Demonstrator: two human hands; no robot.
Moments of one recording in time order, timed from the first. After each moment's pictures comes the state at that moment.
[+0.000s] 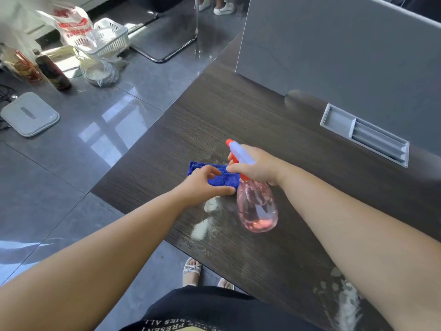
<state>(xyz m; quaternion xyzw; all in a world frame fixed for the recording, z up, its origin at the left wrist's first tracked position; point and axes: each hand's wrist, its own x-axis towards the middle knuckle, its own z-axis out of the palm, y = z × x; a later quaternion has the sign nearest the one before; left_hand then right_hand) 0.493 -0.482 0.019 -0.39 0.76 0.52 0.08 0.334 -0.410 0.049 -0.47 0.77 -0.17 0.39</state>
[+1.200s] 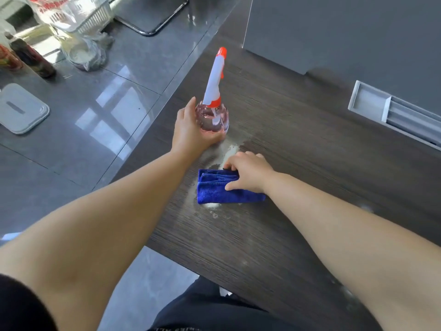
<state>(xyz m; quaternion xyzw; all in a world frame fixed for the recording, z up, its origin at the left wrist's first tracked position) 0.422 -0.604 -0.015 -0.44 0.77 0.44 -0.13 0.329 -0.468 -0.030 -0.53 0.79 0.01 0.29</state>
